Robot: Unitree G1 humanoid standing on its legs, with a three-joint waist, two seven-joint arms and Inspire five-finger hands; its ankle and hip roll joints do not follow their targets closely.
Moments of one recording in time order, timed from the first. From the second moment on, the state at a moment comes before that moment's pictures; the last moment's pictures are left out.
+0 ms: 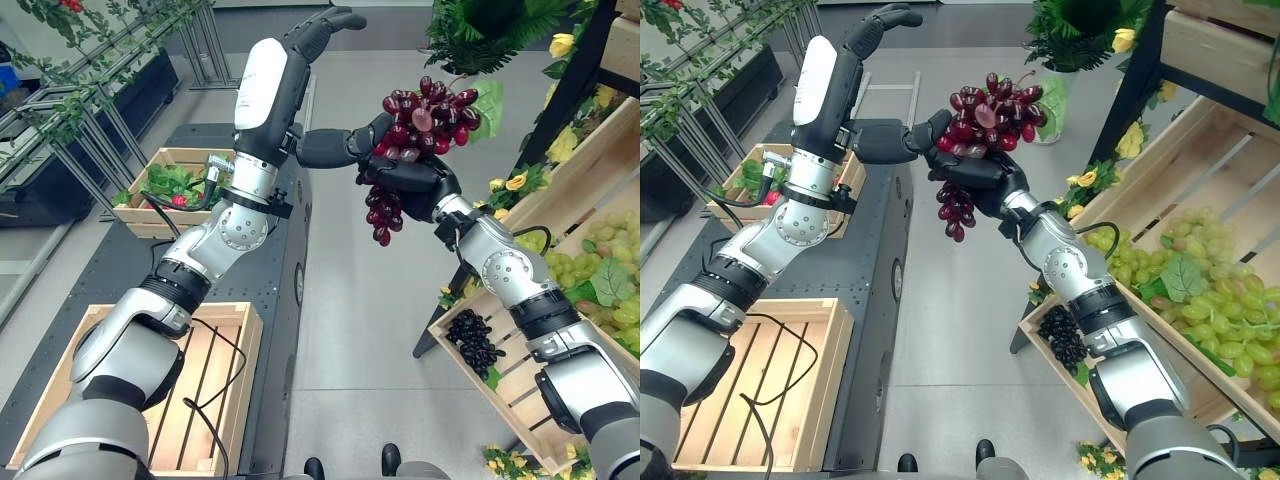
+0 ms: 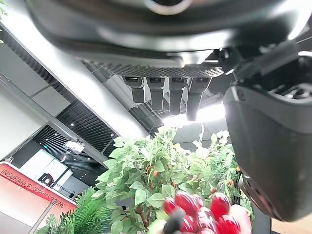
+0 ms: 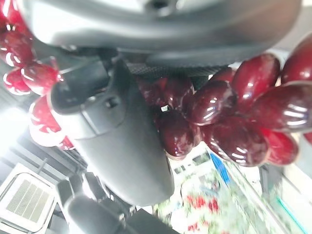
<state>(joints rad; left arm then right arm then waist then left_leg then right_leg) -0.96 0.65 -0.58 0.58 0.14 -0.55 0.58 -0.78 -0.52 0.32 0.39 1.14 0.15 0.16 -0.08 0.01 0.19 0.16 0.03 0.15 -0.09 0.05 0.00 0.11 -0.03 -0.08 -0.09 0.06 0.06</state>
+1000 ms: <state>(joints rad) -0.42 0.38 -0.35 0.73 0.02 -0.44 0.56 -0.45 -0.58 0.33 0.18 0.87 0.31 0.27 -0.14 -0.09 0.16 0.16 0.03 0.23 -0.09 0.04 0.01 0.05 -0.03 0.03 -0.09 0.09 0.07</state>
